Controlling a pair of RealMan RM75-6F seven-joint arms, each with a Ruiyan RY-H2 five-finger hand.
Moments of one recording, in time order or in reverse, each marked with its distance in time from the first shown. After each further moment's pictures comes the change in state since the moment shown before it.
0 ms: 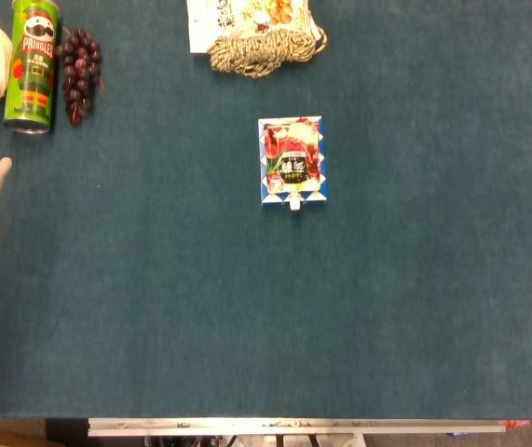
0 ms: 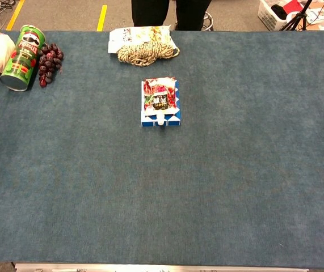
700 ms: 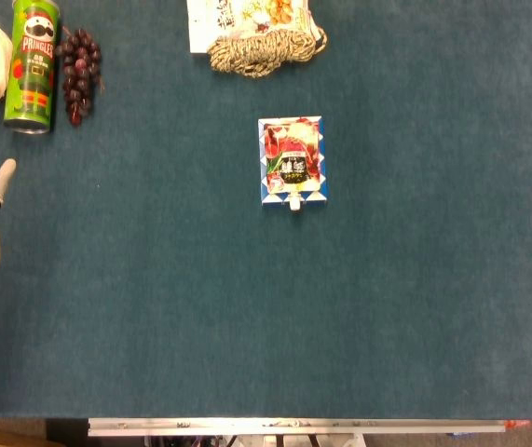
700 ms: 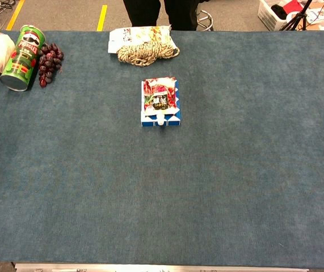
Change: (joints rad) left arm 0.003 0.010 0.004 -0.029 -0.005 -0.022 -0.007; right arm 0.002 -0.001 0.014 -0.006 -0.001 -0.001 0.031
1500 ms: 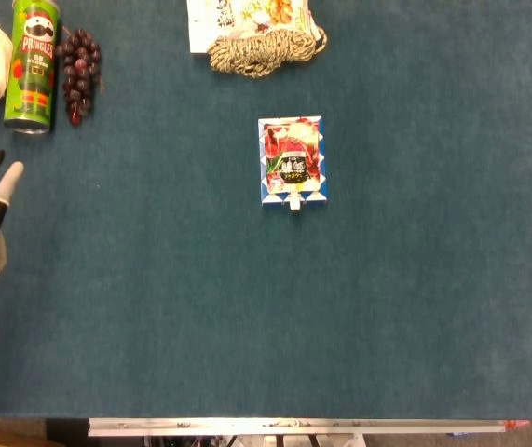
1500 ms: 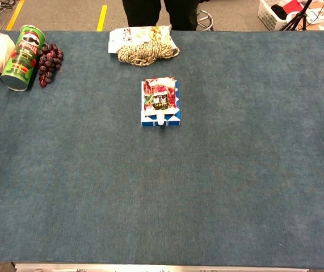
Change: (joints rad) left arm -0.005 0.010 0.012 -0.013 0.020 -0.014 -0.046; right arm 0.027 0.006 -0.024 0.016 -0.047 -0.020 0.188
